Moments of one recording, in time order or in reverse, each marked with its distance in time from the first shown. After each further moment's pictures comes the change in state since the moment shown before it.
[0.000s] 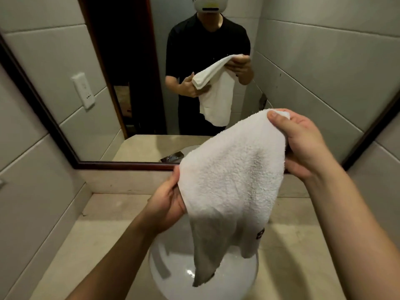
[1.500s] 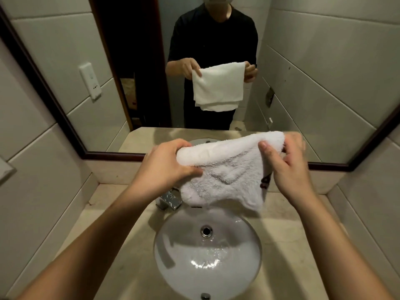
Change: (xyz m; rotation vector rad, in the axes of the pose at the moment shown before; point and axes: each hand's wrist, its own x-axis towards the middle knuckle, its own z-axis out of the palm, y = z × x) left_hand -0.008 0.062 0.033 1.594 0.520 0.289; right_hand -0.027 0.083 -0.011 -0.728 0.147 -0.350
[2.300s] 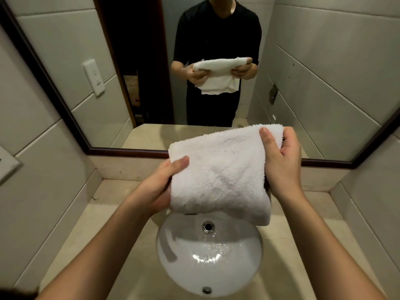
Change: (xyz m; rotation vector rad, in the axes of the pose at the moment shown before) left_hand -0.025 -0.029 0.025 -1.362 -0.354 -0.307; right_hand -0.002 -0.026 0.027 0.302 0.176 0.127
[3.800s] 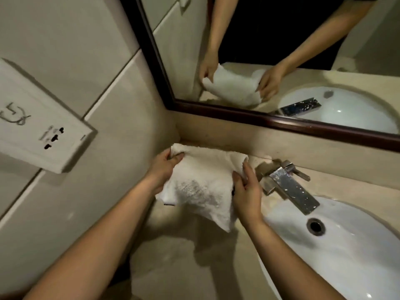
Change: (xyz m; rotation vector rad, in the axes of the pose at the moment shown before) left_hand 0.058 0.008 -0.456 0.493 0.749 -0.147; right_hand -0.165 0.247 0.410 -0.115 -0.398 0.476
